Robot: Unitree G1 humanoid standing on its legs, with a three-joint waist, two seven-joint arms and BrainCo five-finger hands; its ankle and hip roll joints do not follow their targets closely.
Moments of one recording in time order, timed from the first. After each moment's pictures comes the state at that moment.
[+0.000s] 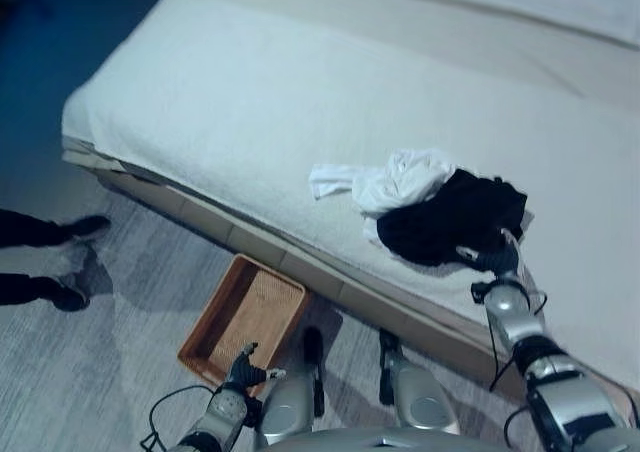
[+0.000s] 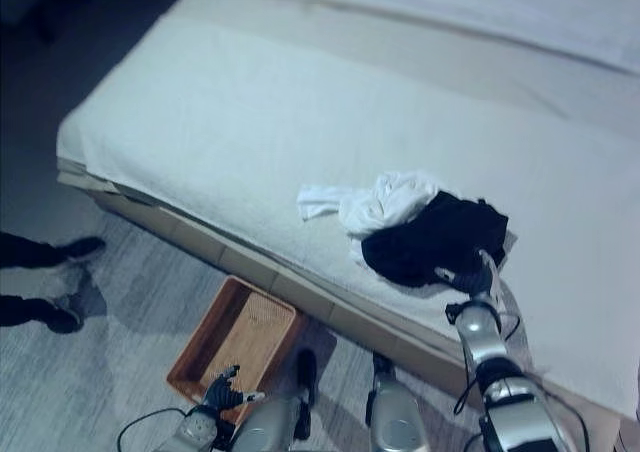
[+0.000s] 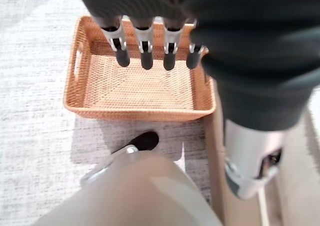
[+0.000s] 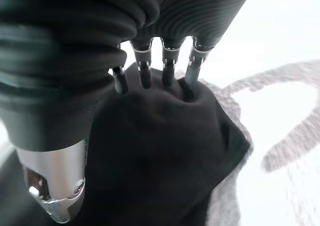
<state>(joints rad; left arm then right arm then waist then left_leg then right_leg) -0.12 0.22 -0.37 1.09 0.01 -0.16 0.23 -0.51 -0.48 0.17 1.05 0.00 -0.14 -0.49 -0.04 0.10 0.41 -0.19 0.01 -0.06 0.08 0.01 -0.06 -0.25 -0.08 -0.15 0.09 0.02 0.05</state>
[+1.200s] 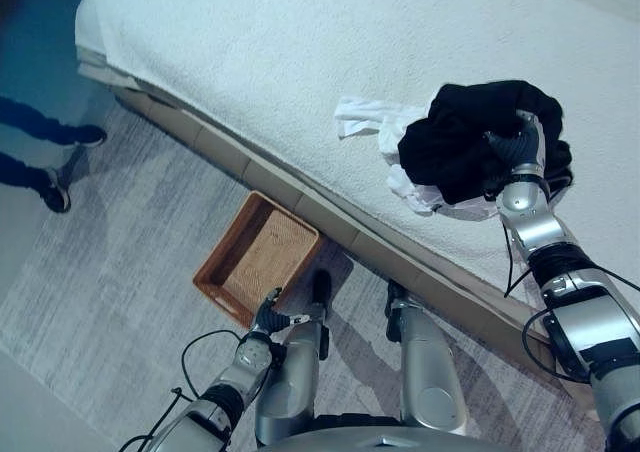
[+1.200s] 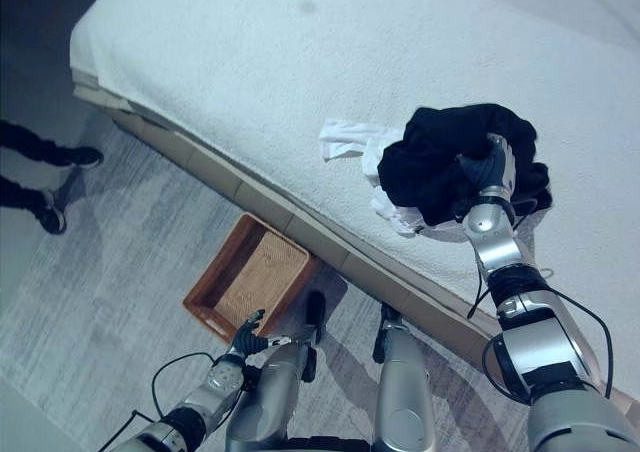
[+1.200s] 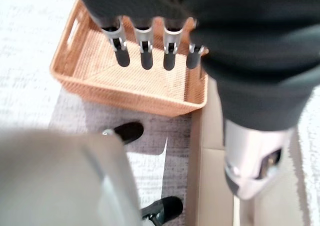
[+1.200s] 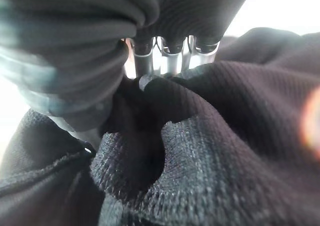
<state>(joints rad) -0.21 0.19 -0.41 1.02 -0.10 -0.18 0.26 -0.75 -0.63 0.25 0.74 0.07 -0.12 -0.49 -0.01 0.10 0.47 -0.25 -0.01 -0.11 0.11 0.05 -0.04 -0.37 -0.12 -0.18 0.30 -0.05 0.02</state>
